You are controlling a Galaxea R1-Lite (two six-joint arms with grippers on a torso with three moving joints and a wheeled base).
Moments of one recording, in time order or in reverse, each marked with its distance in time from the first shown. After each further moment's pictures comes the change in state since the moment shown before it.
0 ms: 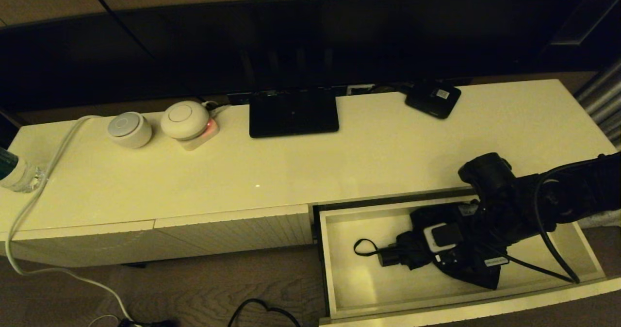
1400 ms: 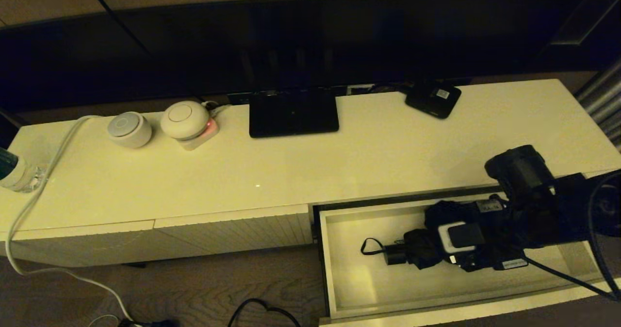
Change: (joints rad) left arm 0.000 0.000 0.000 0.000 0.000 0.000; right arm 0.009 -0.180 0.108 -0.049 0.003 0.007
